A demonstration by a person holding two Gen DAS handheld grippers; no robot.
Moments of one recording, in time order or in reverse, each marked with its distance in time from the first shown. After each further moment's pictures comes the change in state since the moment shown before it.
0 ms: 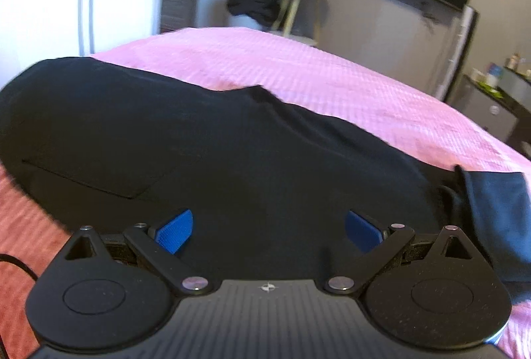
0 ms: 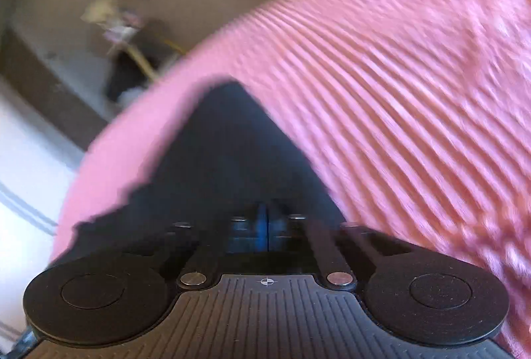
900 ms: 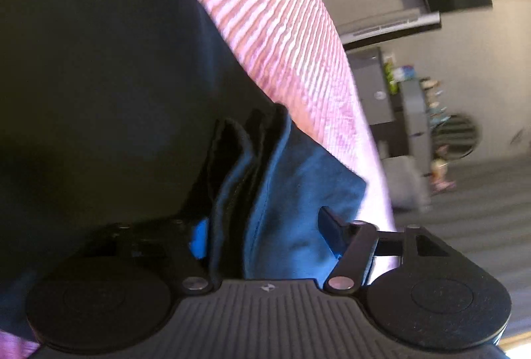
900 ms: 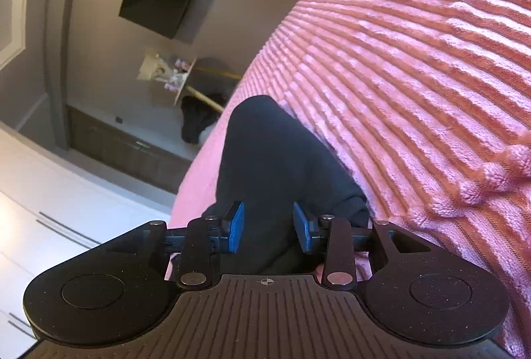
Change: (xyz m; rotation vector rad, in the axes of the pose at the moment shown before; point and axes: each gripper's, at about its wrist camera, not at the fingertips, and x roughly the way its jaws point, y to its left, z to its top) left arm 0.125 -0.111 0.014 -0.590 0.558 -0.619; right arm -0.037 -0.063 -0.007 0.227 -0.041 0.370
